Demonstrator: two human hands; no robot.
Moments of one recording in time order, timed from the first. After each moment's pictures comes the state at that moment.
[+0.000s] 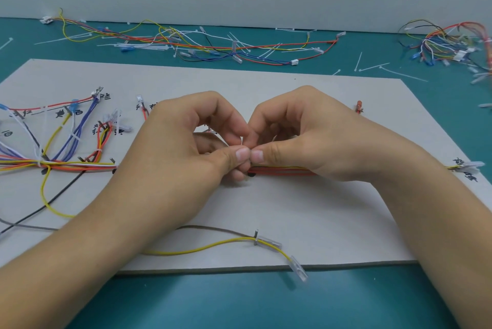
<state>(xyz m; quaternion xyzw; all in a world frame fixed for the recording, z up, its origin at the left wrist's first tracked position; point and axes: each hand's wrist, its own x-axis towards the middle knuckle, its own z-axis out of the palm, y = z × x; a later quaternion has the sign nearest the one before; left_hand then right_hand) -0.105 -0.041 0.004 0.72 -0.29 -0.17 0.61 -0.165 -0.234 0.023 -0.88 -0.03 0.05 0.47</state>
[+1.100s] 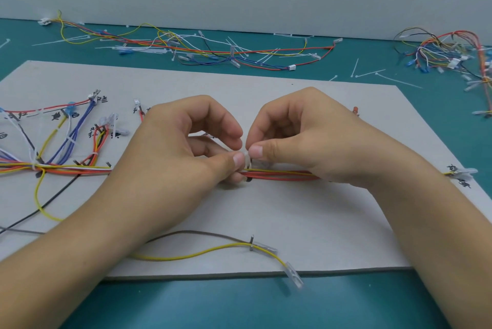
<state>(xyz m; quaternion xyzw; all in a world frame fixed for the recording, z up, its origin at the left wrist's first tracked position) -0.100 -0.040 0.001 0.70 -0.26 -0.18 0.63 -0.167 -0.233 0.028 -0.88 0.03 0.03 0.48</state>
